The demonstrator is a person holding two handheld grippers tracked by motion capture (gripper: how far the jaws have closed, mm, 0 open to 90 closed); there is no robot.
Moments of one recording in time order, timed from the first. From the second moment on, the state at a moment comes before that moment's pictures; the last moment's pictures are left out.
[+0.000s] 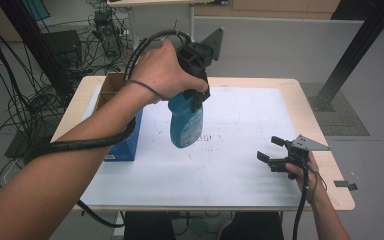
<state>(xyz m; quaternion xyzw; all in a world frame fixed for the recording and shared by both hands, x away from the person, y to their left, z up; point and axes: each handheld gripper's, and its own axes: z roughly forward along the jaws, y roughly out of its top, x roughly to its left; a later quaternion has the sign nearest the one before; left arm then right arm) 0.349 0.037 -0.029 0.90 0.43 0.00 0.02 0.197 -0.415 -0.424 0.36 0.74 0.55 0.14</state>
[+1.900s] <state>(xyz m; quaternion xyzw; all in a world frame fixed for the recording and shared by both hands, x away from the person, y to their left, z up) 0.420 0.189 0.017 0.72 0.69 0.04 0.00 0.200 -0.412 -0.435 0.37 0.72 0.56 0.14</state>
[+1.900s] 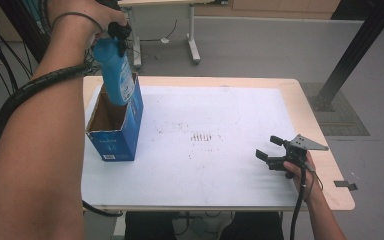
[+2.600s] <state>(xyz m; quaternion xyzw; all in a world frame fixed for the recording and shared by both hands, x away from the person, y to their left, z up) 0.417 0.230 0.012 0.68 0.73 0.04 -0.01 0.200 -0.411 -0.433 0.38 0.72 0.56 0.15</state>
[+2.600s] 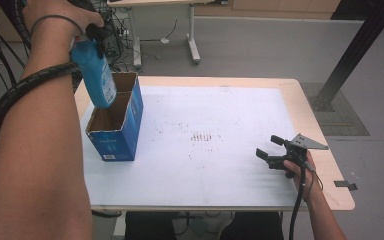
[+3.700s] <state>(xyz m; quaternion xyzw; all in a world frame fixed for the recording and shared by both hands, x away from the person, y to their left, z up) 0.430 0.232 -0.032 0.68 0.73 0.01 -0.03 0.199 -0.407 -0.434 0.39 0.72 0.55 0.14</state>
